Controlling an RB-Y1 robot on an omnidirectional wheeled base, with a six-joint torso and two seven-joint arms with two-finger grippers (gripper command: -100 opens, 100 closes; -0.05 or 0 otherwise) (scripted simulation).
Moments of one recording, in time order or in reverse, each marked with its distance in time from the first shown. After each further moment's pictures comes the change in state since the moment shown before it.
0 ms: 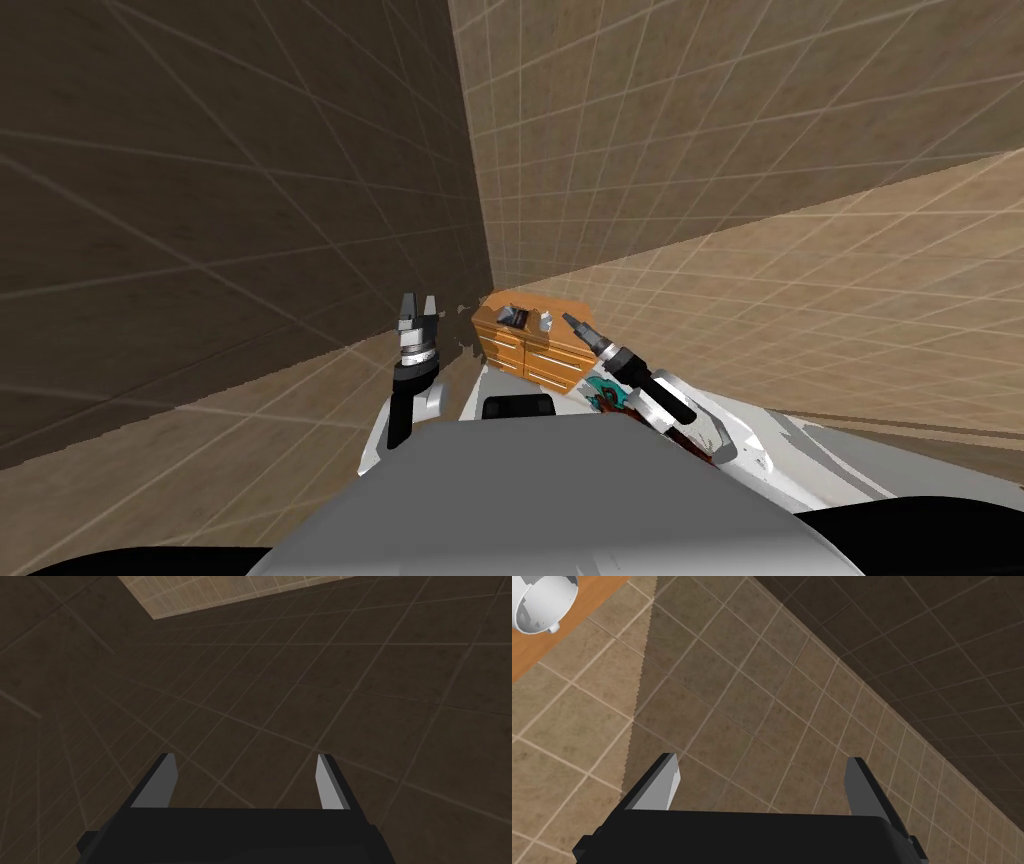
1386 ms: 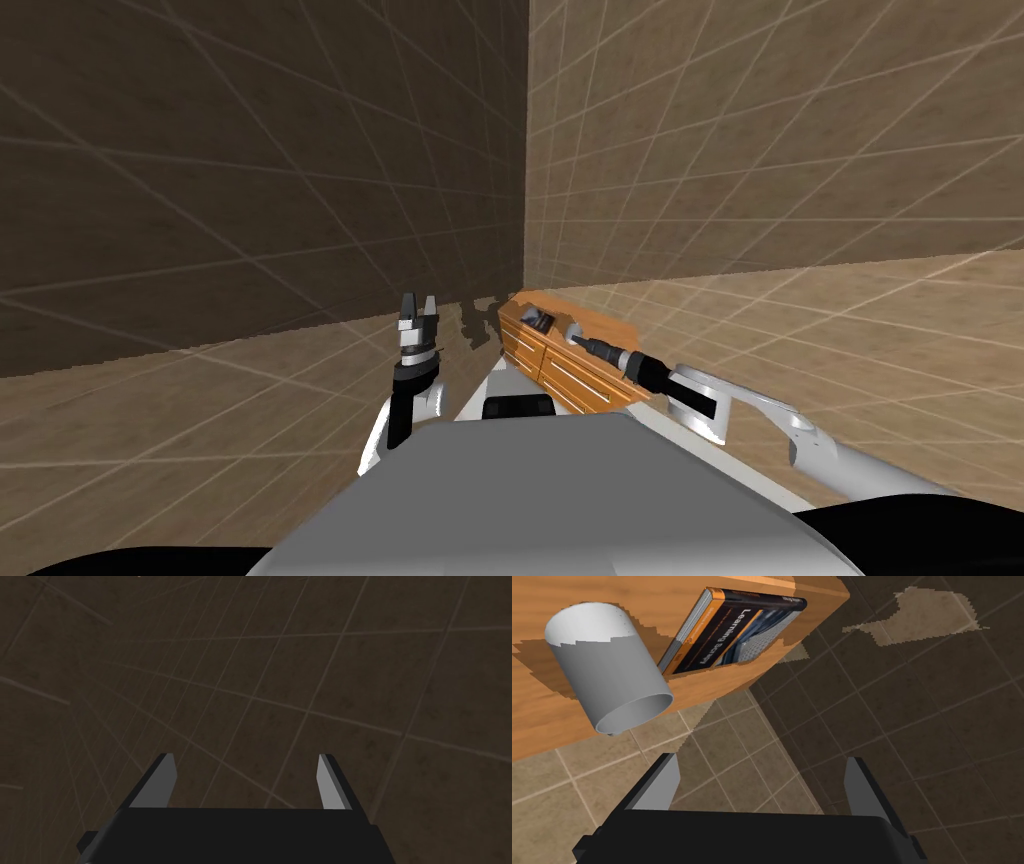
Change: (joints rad) left arm 0.000 0.000 0.000 0.000 0.000 0.000 0.000; right arm 0.036 -0.464 0.087 0.059 -0.035 0.179 -0.018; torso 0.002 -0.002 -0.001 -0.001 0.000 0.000
